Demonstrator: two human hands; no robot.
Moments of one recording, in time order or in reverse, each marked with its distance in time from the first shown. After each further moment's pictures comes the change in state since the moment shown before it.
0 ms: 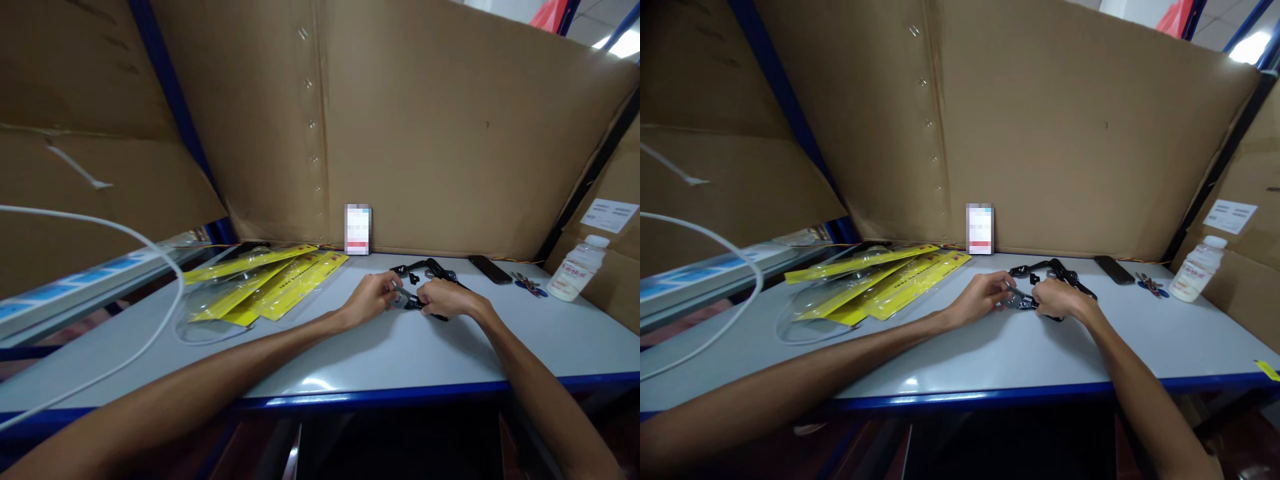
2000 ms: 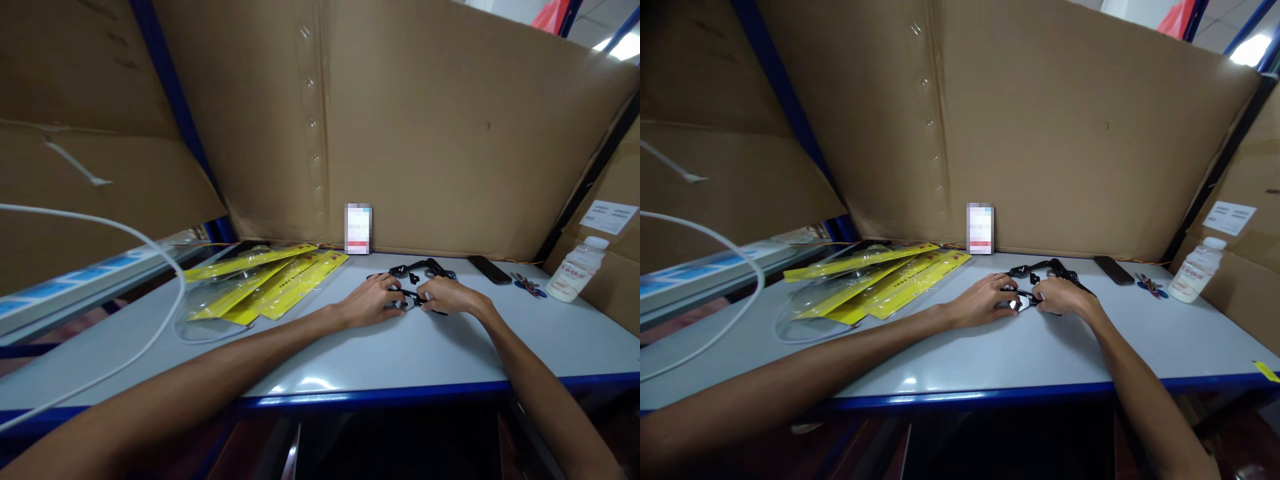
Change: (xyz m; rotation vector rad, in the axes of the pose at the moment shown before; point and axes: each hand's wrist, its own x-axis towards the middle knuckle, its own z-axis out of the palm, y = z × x) left_hand 0.002 -0.009 -0.010 0.798 -0.175 0.482; right_hand 0.006 0.016 0.006 -0.044 0.052 -0.058
